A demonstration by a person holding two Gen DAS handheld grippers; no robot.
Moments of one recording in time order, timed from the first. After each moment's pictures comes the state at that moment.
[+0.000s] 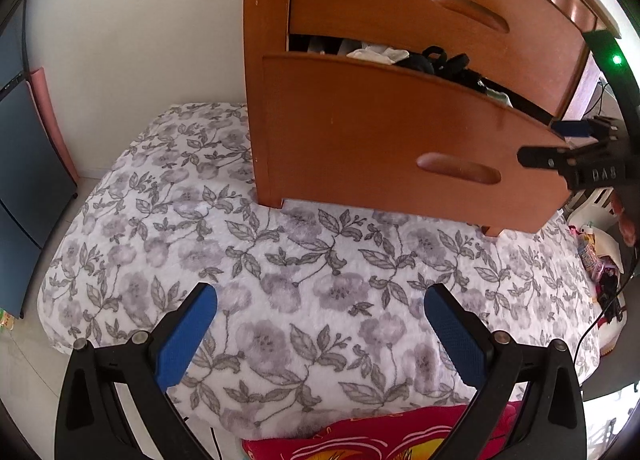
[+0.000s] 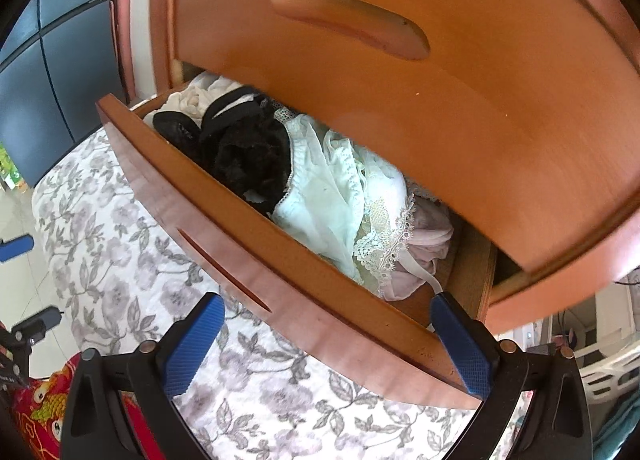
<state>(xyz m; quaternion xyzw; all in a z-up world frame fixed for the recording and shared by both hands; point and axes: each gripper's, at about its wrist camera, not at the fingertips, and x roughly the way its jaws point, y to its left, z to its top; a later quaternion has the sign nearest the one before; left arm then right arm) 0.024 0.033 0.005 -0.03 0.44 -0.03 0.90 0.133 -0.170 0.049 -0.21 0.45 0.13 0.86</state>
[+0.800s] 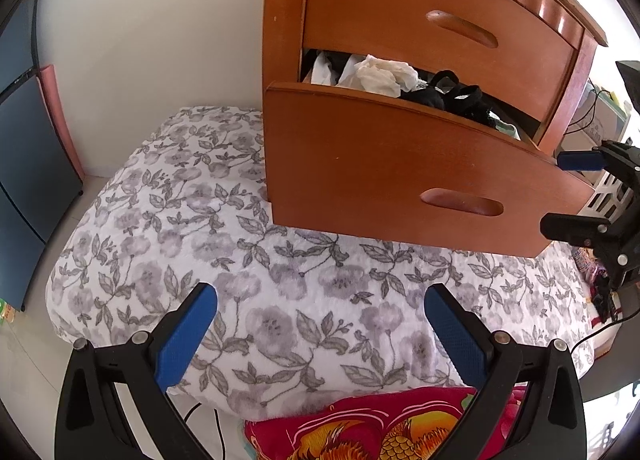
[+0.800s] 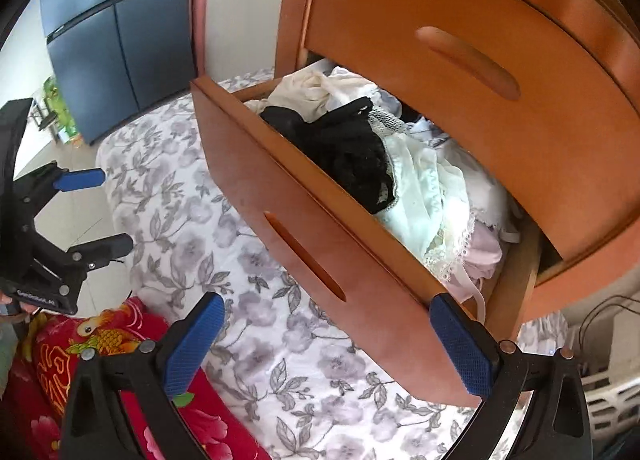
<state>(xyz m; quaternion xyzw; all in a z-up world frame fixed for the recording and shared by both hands) -0.006 0.044 0.019 -0.05 0.43 -0.03 0.90 0.060 -0.149 0.072 -0.24 0.44 0.24 0.83</state>
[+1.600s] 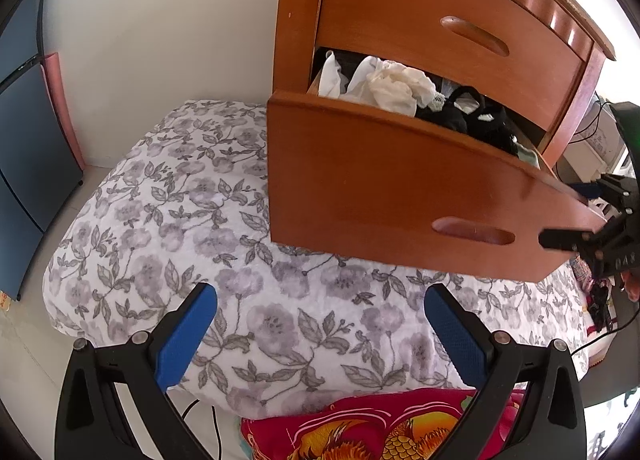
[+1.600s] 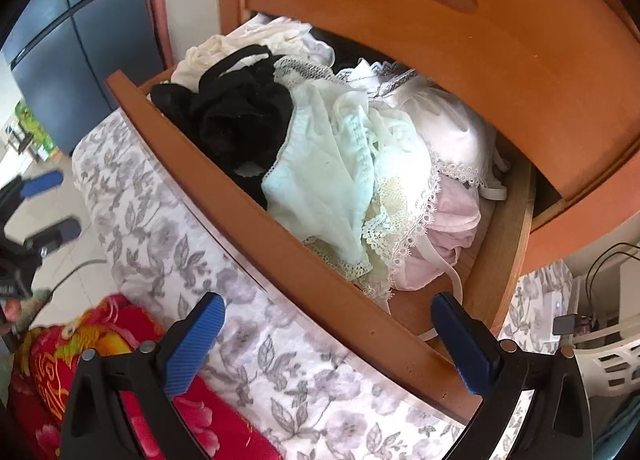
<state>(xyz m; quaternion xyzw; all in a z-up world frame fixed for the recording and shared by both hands) -0.006 0.052 0.018 -0.06 0.43 -0.02 0.90 0.084 -0.183 0.061 -0.21 0.50 0.19 0.81</state>
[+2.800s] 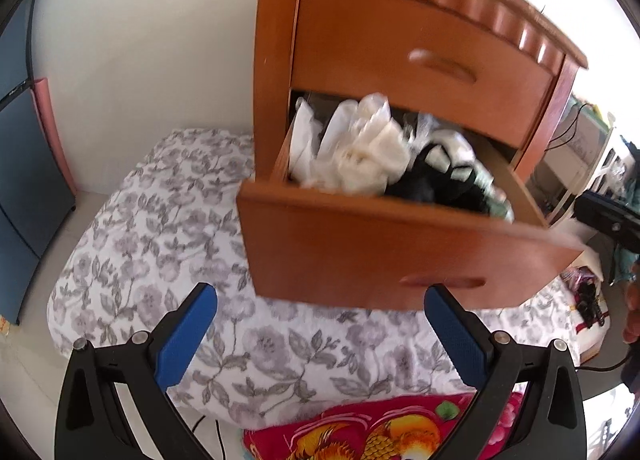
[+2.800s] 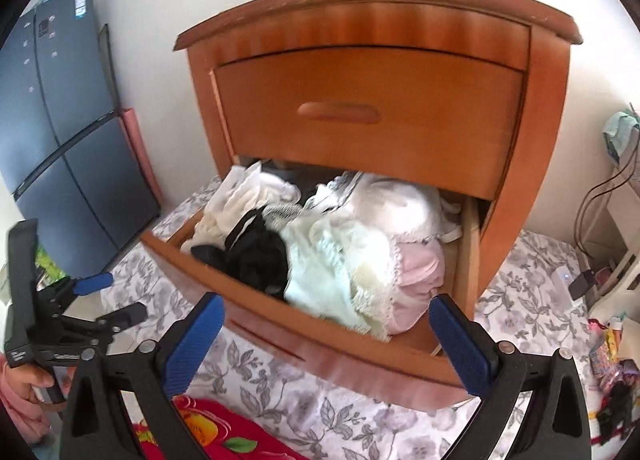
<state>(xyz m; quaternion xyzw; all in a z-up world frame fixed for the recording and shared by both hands) -0.009 0.046 0.063 -0.05 0.39 -0.05 0.92 0.017 -0.209 0.138 -0.03 0.36 0.15 0.92</state>
